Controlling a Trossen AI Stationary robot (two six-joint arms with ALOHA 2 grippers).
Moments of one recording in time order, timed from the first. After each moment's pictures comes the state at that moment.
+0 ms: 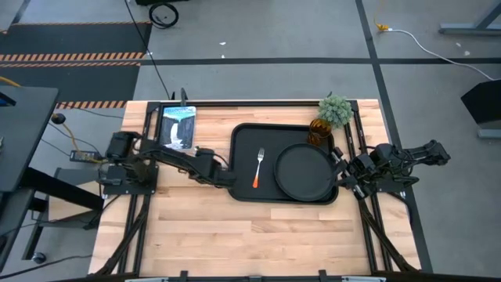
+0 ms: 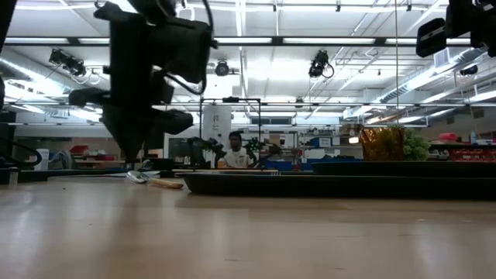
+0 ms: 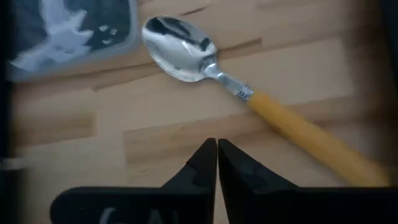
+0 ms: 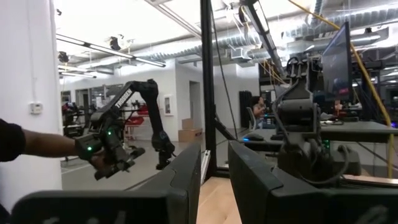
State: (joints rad) left arm -0.13 1.78 1.09 -1.07 -0.47 -1.55; right arm 0.19 0.05 0.01 0.37 -0.24 0.10
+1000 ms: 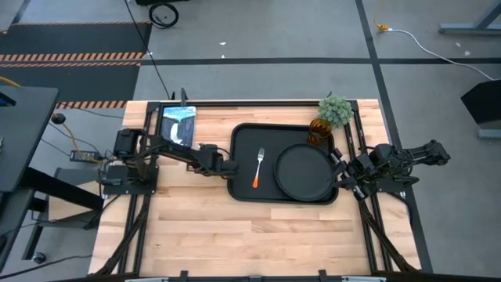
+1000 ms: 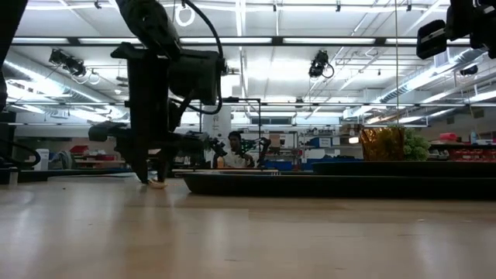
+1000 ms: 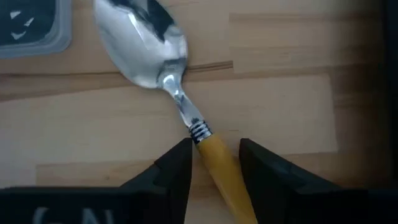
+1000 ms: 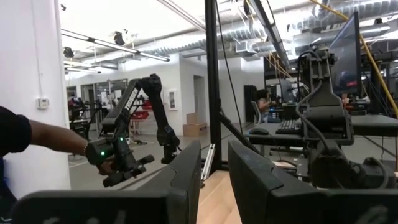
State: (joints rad) left arm 0.00 1.84 1.01 -0.78 -0.44 -1.51; right arm 0.19 0.05 0.01 0.35 -0.26 0.10
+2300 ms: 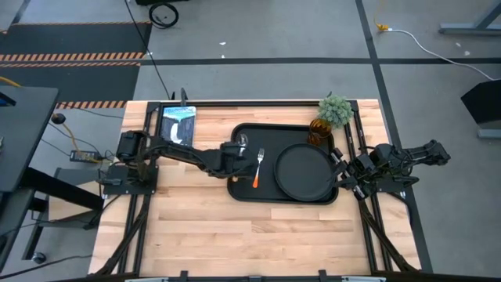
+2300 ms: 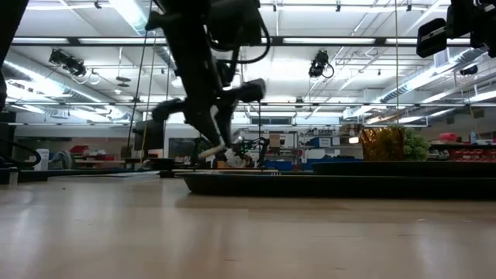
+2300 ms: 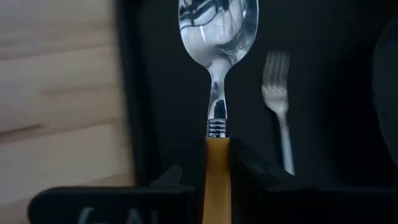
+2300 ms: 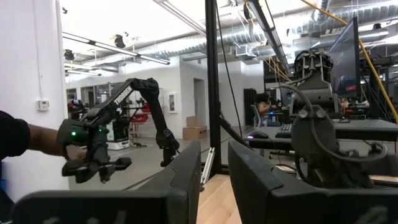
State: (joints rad) left arm -0.07 1.87 1.26 -0.61 -0.57 -1.33; right arm 0.19 0.05 0.01 0.36 -0.26 0.10
